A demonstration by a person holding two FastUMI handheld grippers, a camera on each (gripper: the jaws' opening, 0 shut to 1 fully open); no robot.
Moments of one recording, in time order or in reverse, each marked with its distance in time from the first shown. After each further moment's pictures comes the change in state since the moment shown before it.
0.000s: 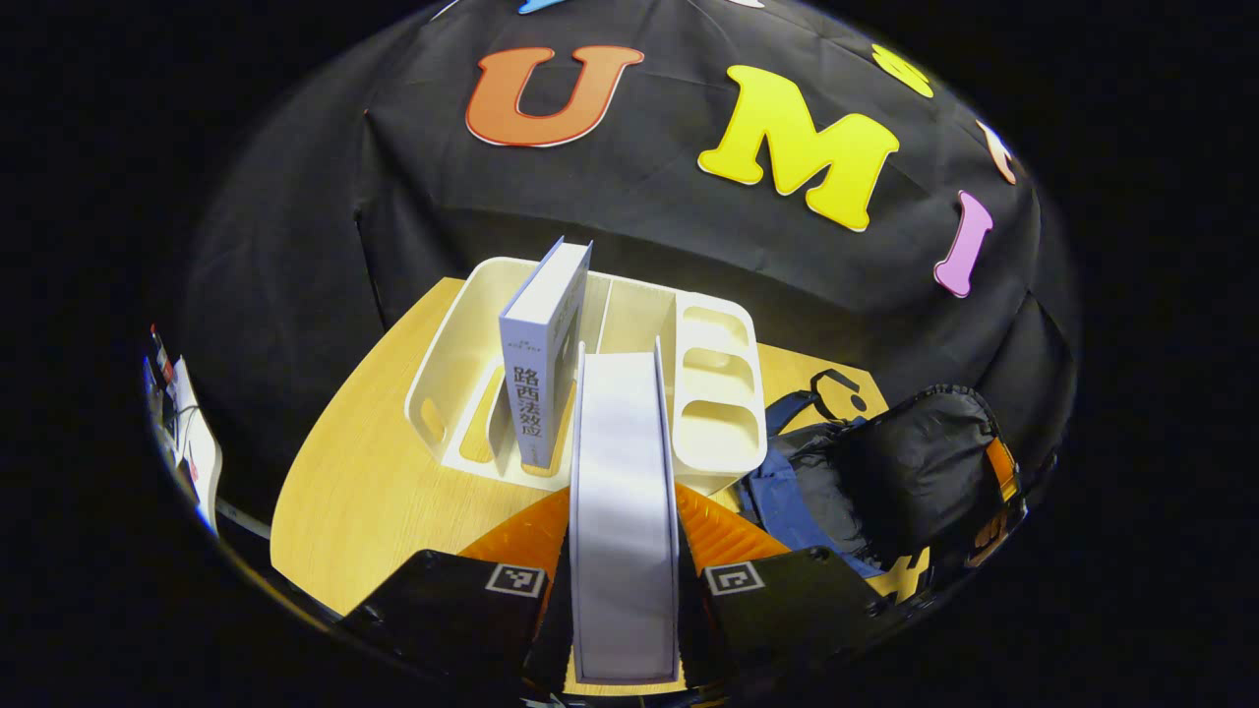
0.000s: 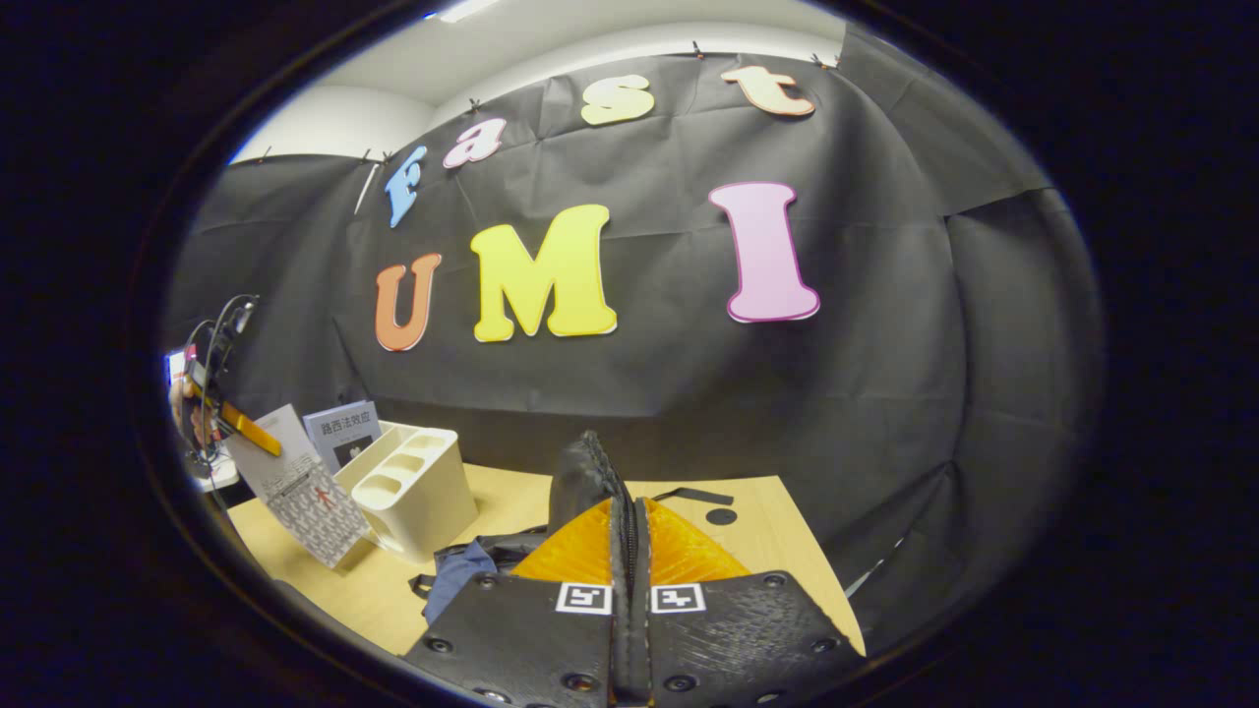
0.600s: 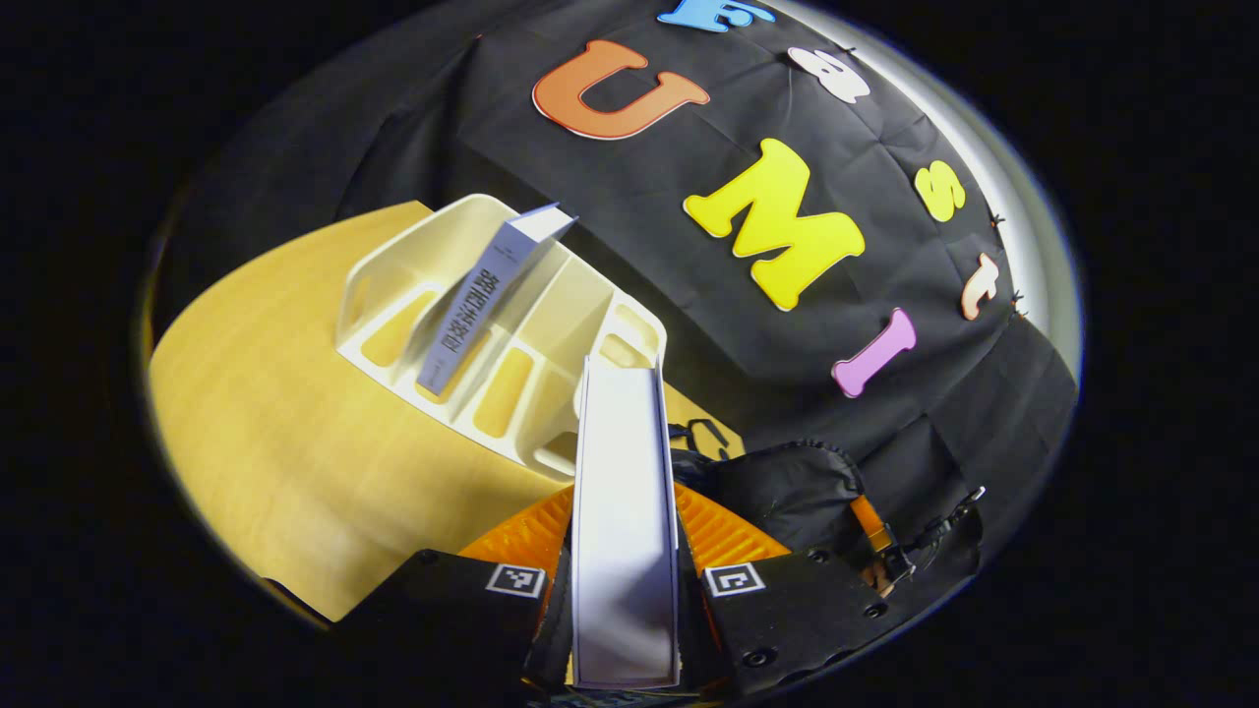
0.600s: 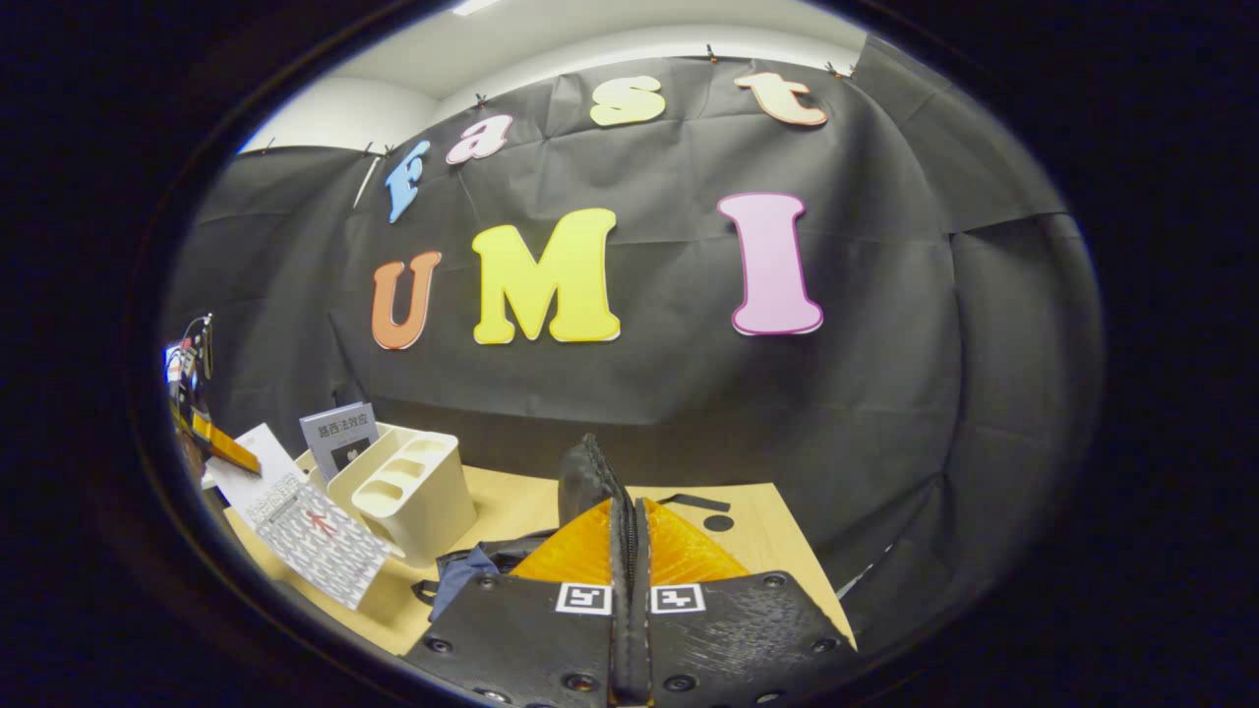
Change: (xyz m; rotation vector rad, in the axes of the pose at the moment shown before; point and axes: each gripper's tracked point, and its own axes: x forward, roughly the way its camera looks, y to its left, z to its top) left arm -0.023 -0.082 -0.027 -0.395 -0.090 -0.423; right arm -0.004 0.018 0.025 -0.029 -0.003 -0.013
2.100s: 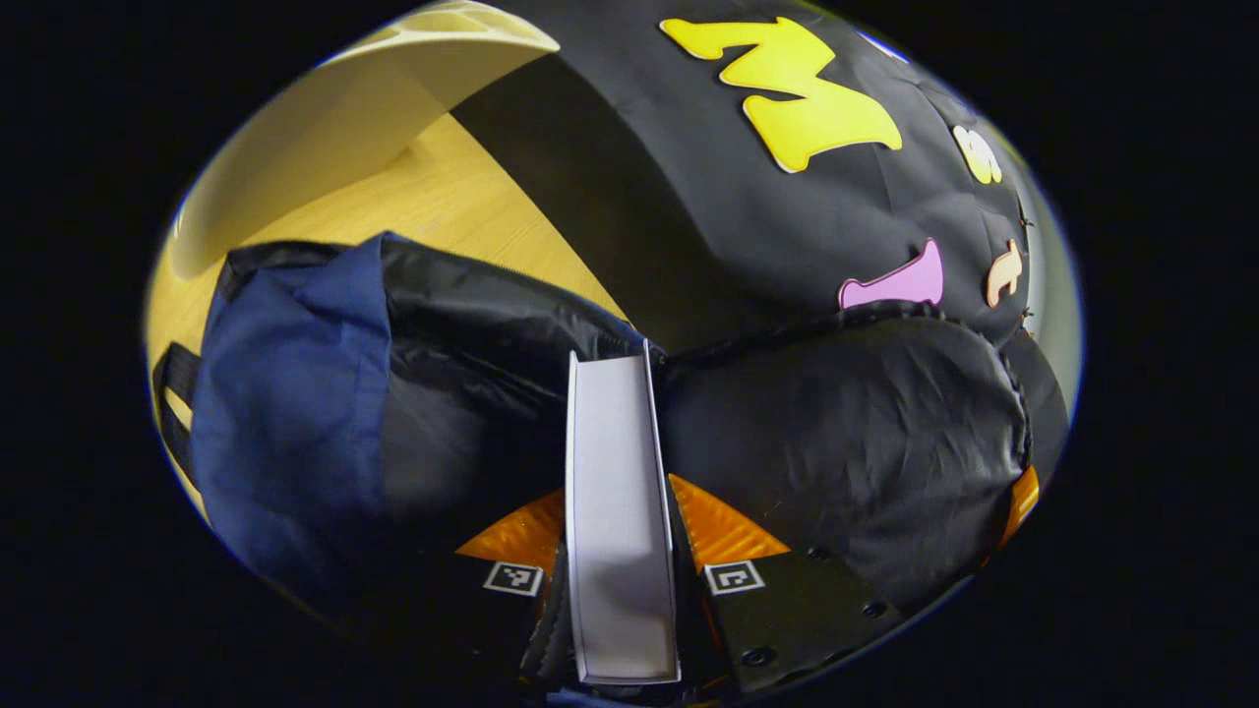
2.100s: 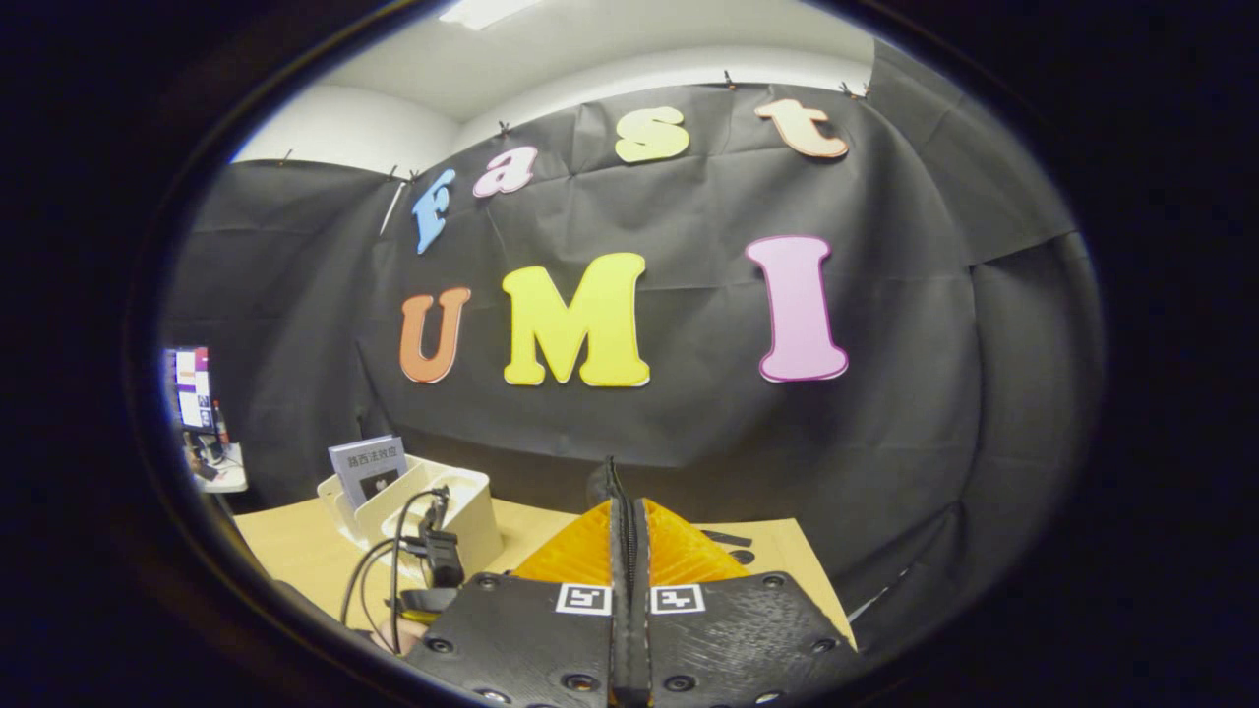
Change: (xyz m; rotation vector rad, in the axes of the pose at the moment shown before) left arm 0.319 -0.114 -0.214 -0.167 0.138 -0.119; right arm -0.012 0.020 0.039 -0.009 -0.104 0.068
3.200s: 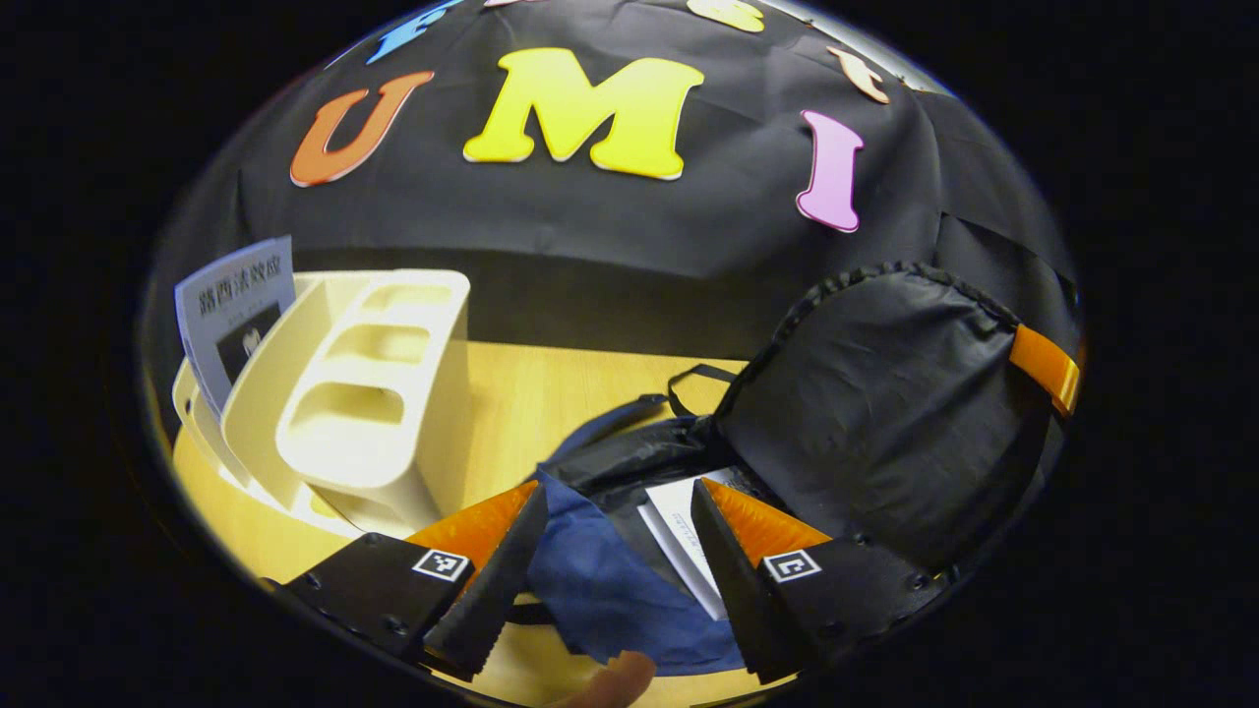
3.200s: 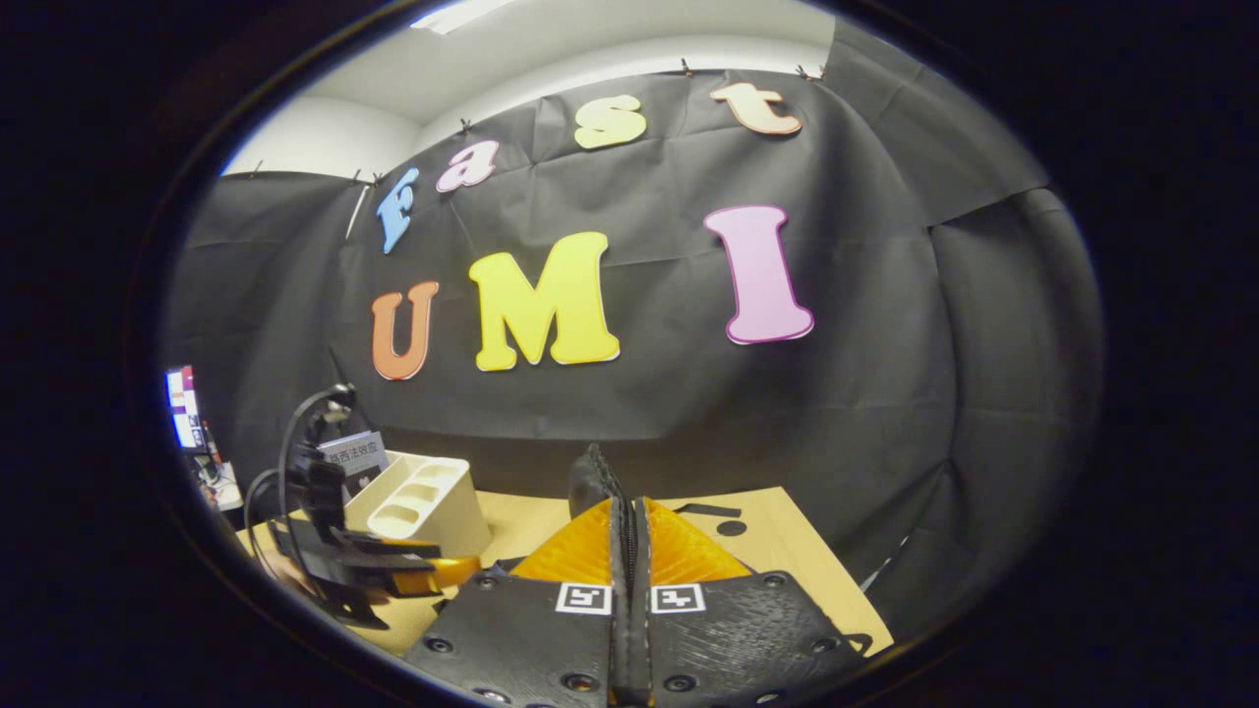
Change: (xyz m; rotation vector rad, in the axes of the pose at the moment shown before) left arm -0.132 0.003 0.123 0.872 -0.150 0.339; right arm -0.007 -0.011 -0.046 0.081 0.036 -0.085
